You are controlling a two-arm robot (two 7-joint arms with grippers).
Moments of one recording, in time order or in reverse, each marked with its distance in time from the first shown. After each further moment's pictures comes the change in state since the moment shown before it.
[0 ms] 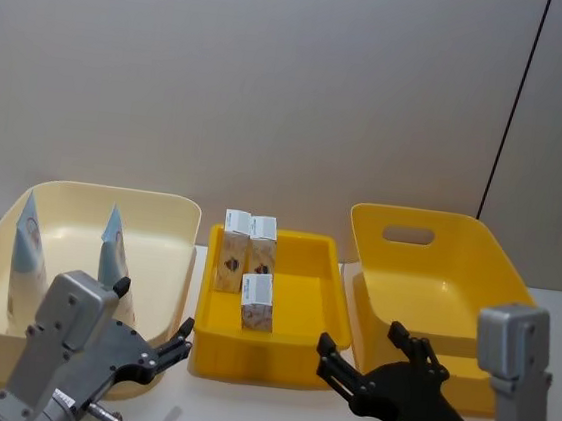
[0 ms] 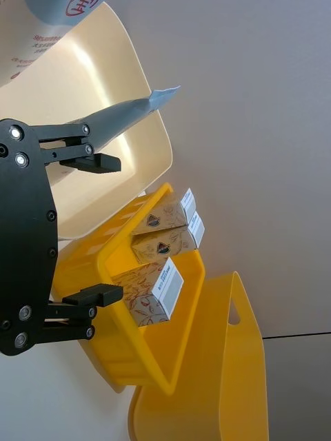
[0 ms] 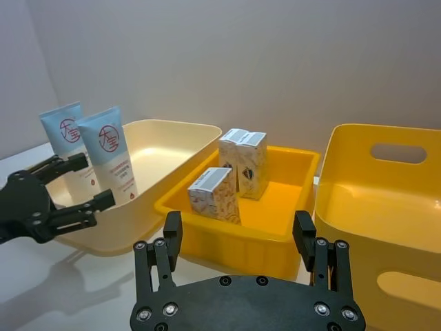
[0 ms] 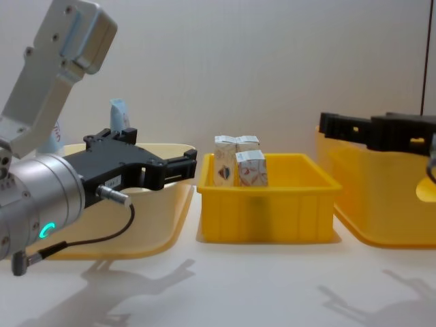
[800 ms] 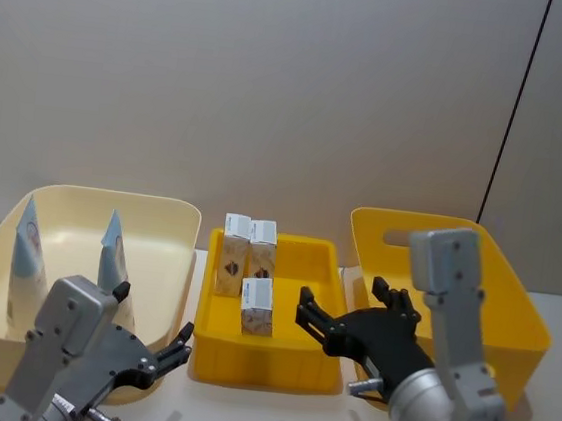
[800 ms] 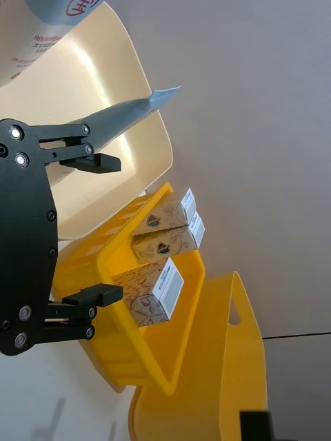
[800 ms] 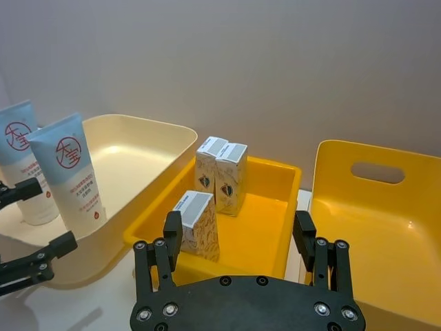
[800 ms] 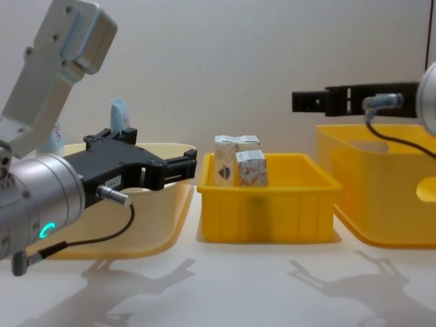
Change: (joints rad) left arm 0.000 0.000 0.000 0.000 0.000 0.000 0.000; right arm 0.203 -0.091 -0.082 0.071 -0.116 0.207 -0.122
